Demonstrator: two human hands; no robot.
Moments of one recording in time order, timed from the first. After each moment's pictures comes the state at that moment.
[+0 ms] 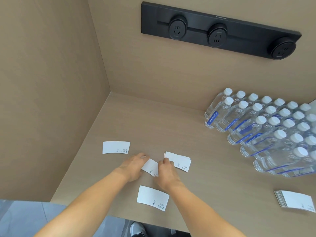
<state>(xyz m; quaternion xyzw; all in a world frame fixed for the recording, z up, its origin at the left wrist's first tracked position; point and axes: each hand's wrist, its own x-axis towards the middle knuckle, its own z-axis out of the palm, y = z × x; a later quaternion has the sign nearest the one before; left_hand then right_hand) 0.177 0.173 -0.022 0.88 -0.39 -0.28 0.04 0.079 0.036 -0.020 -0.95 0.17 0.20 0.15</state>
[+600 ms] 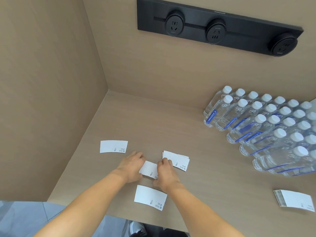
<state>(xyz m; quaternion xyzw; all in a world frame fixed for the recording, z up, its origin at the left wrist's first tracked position) 0.171 0.167 -0.018 0.88 -0.41 -0.23 0.00 0.075 0.028 -0.025 -0.96 0.15 0.21 0.14</state>
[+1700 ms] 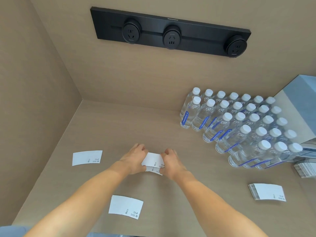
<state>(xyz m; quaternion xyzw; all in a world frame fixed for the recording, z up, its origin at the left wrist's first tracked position) 0.170 0.051 0.007 0.87 -0.44 -0.21 0.05 0.061 -0.101 -0.002 -0.96 0.16 0.15 0.18</state>
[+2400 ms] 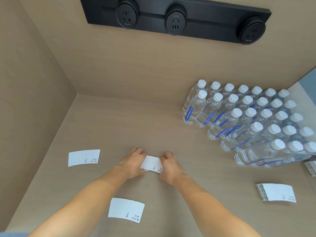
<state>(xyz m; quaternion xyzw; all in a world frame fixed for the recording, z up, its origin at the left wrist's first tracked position) 0.178 0.054 -0.038 0.87 -0.43 -0.25 0.05 0.065 -0.096 -0.039 -0.95 0.16 0.20 0.18</state>
